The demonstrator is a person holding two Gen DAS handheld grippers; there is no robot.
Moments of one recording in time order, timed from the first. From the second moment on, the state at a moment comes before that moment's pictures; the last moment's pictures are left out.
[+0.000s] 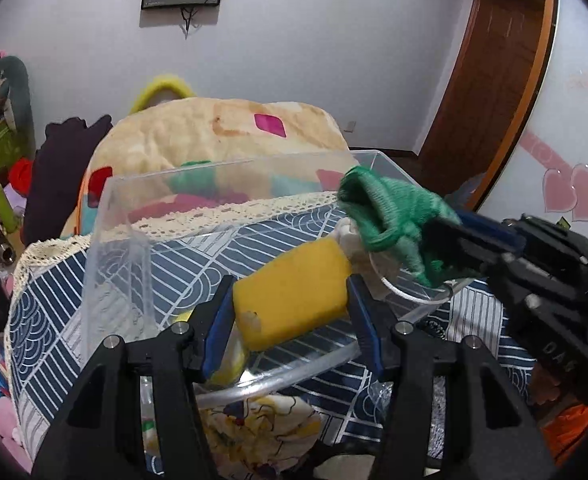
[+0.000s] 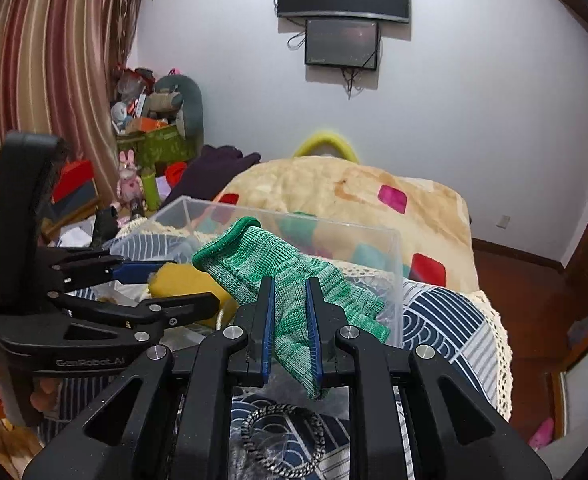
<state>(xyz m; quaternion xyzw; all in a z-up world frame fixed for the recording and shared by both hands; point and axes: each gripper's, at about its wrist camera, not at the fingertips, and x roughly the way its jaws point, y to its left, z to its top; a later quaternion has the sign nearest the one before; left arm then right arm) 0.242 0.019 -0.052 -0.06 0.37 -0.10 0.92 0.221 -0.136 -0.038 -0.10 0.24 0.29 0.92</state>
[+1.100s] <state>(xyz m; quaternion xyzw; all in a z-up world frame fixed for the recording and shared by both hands) 0.189 0.035 -0.015 -0.06 0.32 -0.09 0.94 0.198 -0.149 -0.024 -0.12 0.23 0.29 0.92</state>
